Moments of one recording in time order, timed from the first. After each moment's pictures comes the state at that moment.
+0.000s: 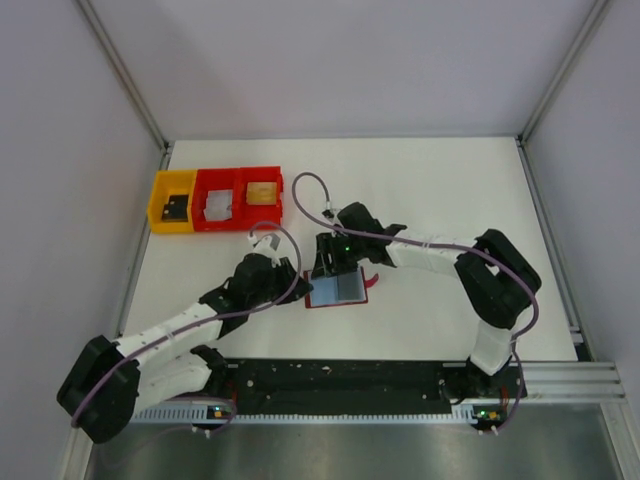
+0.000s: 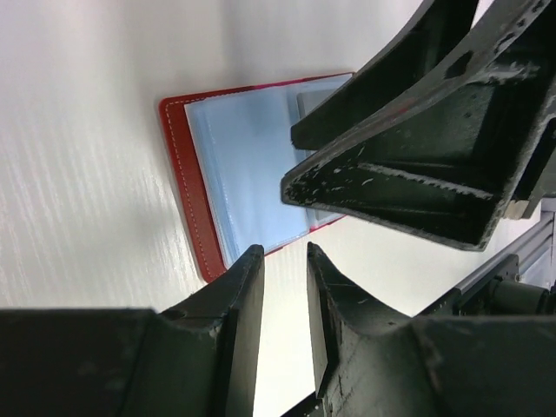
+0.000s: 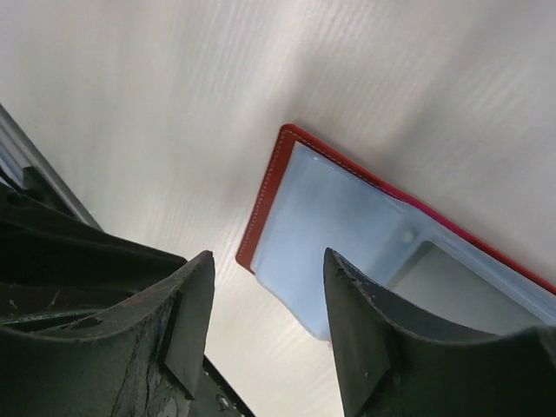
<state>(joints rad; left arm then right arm) -0.65 1.02 0.37 0.07 0.09 -0.83 0.78 1.81 1.11 -0.13 -0.39 0.57</state>
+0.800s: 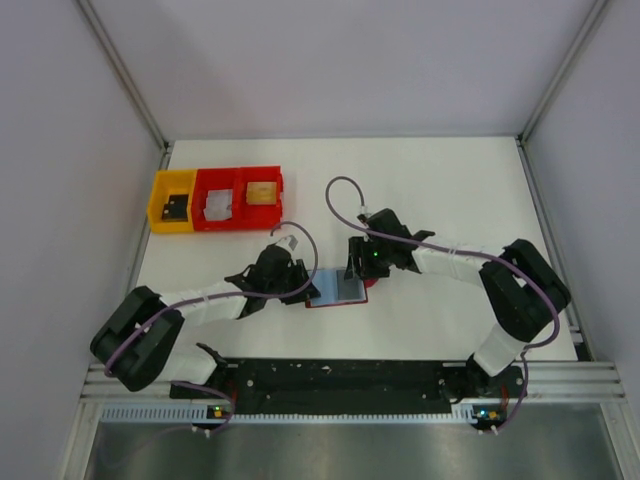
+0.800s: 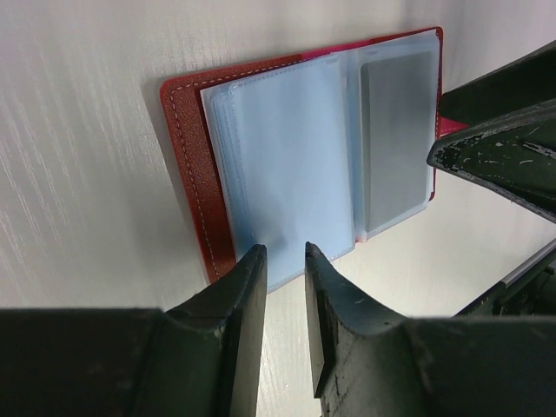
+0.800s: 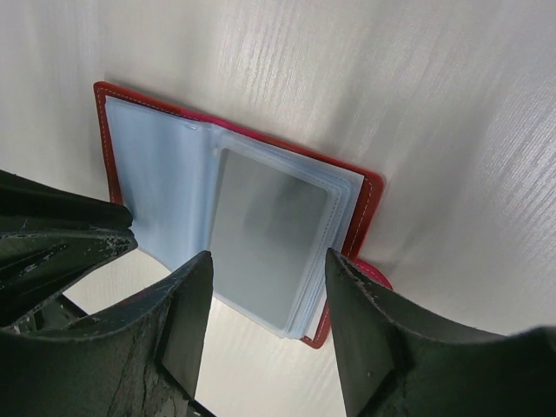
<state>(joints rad) -0.65 1.35 0.47 0.11 0.18 -0.81 0.67 1.65 0.91 -0.20 -0.23 0.54</state>
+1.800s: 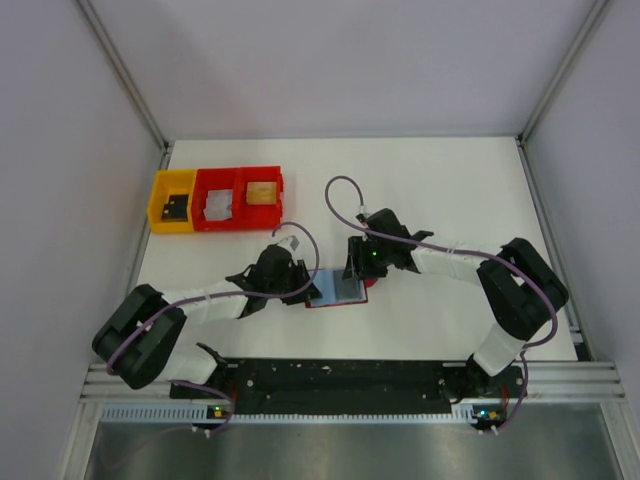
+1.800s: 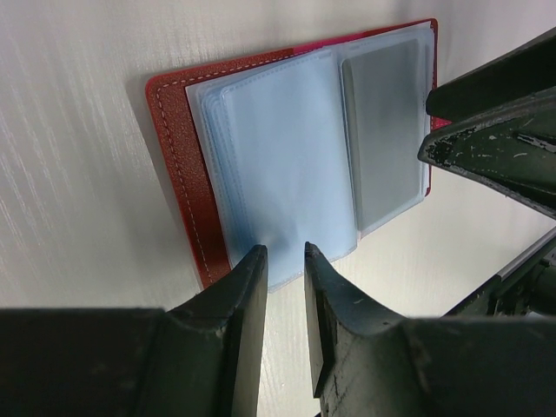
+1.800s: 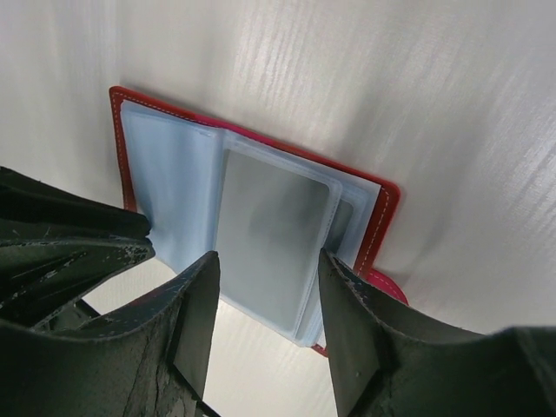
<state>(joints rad) -0.65 1.37 0.47 0.12 0.20 -0.81 0.67 1.66 0.91 -0.17 -0.28 0.56</state>
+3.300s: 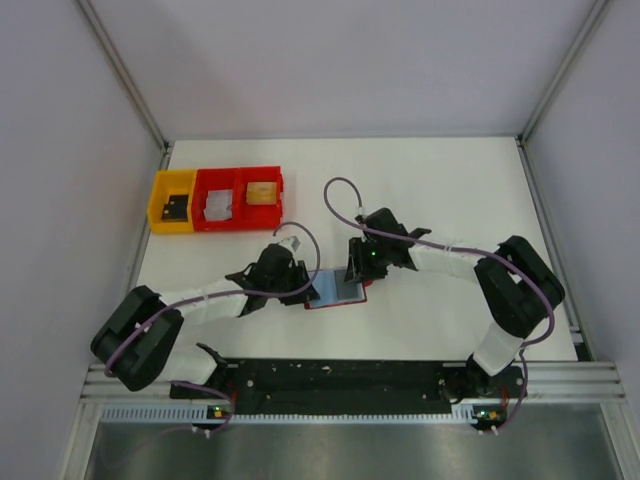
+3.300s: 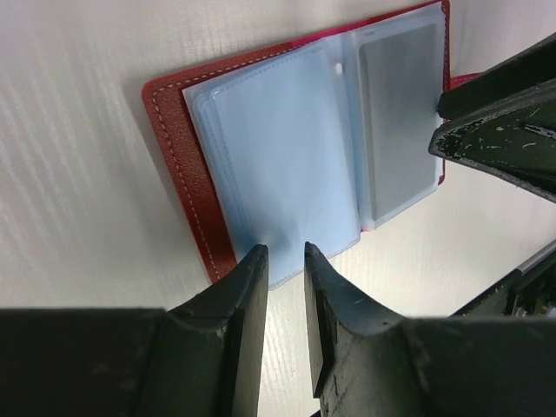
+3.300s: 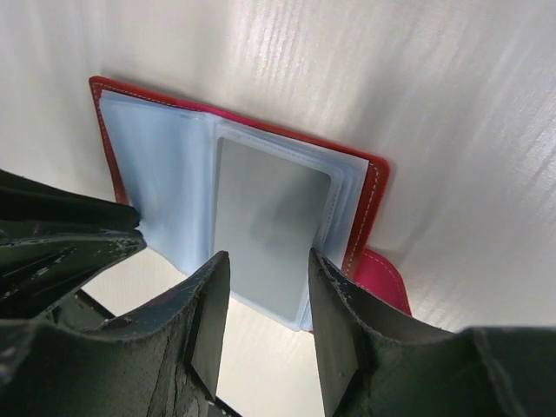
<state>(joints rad) -0.65 1.36 0.49 0.07 0.19 -0.78 0.67 1.69 0.94 -0.22 -0.29 0.57</state>
